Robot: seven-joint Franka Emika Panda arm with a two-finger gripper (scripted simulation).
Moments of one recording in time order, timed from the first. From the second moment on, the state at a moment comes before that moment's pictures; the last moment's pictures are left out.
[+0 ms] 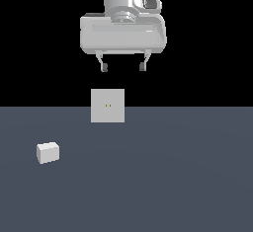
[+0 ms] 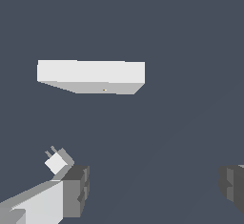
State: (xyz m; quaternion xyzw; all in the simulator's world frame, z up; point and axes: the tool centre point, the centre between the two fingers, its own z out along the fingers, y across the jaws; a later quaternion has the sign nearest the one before) arm 0.009 0.008 0.193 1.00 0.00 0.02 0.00
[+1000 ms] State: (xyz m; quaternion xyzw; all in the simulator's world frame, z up) arm -0.003 0.045 0.162 0.99 0.09 0.06 -0.01
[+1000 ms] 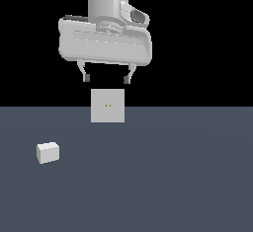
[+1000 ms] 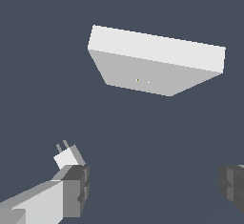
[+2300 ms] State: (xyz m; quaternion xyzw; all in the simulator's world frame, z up) arm -0.055 0.143 0.071 0.93 0.33 0.17 -0.07
